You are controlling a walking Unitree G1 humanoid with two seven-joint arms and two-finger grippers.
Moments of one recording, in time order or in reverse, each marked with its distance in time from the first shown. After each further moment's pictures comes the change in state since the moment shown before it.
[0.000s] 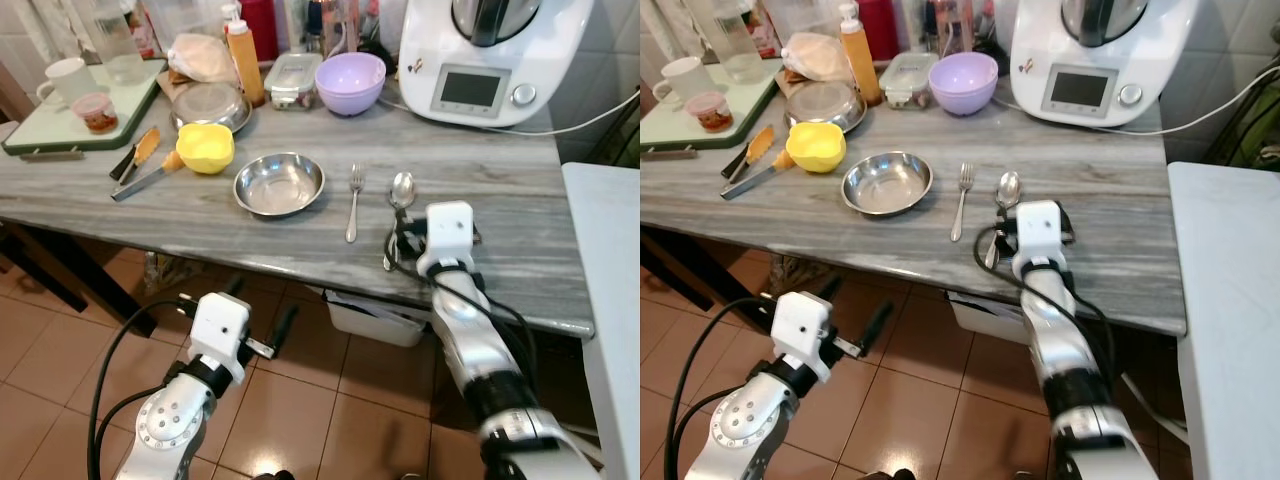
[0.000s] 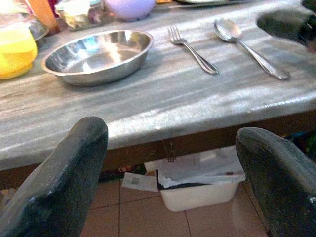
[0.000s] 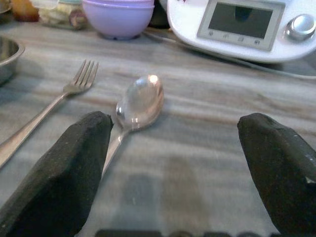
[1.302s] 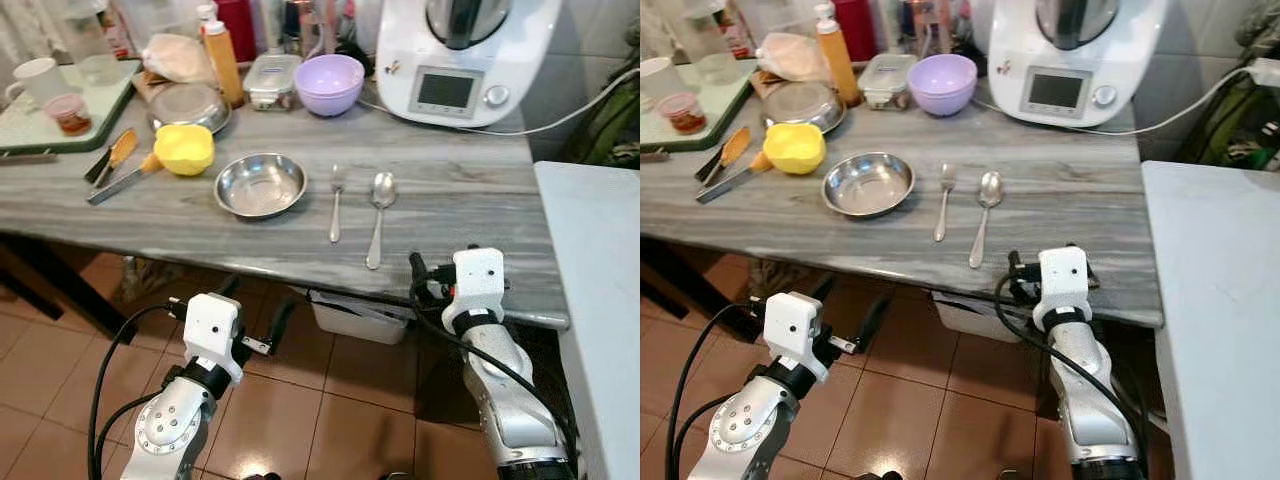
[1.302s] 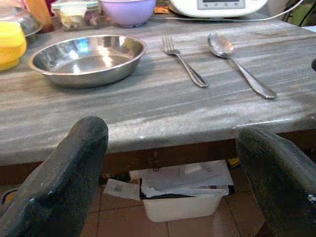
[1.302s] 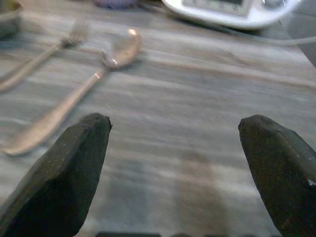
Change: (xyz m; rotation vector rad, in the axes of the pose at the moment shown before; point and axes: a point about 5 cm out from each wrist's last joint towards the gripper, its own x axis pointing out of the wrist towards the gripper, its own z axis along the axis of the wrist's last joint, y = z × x) left arm -0.003 -0.001 0.000 -0.071 -0.021 0.034; right arm -0.057 -0.015 -0.006 0.017 0.081 0.054
